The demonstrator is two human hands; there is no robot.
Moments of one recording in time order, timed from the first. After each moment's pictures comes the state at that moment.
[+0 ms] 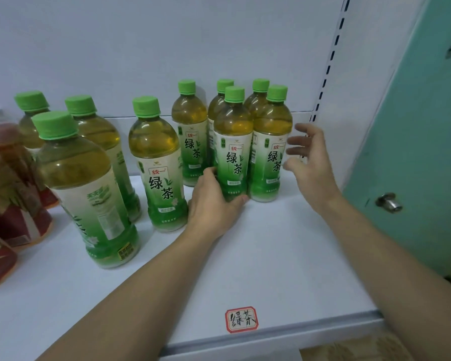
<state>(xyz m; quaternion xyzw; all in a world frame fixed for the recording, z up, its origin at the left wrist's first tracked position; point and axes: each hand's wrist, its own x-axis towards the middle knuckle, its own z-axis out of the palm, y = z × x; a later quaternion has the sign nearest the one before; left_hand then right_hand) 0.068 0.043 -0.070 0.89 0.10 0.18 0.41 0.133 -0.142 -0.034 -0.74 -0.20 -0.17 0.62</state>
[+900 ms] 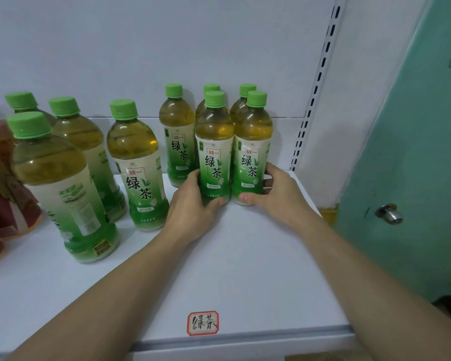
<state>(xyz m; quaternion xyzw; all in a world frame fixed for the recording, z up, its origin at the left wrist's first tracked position) 0.063 0.043 -0.072 0.89 0.09 0.21 0.39 0.160 -0.146 -0.076 -0.80 -0.25 -0.01 0.54</state>
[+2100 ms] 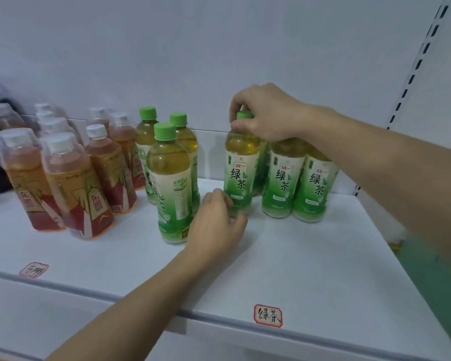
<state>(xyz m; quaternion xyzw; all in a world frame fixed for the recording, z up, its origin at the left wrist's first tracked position) -0.018 0.075 -0.050 0.91 0.19 0.25 0.28 0.126 -0.001 0.128 -0.82 -0.54 -0.15 0.15</state>
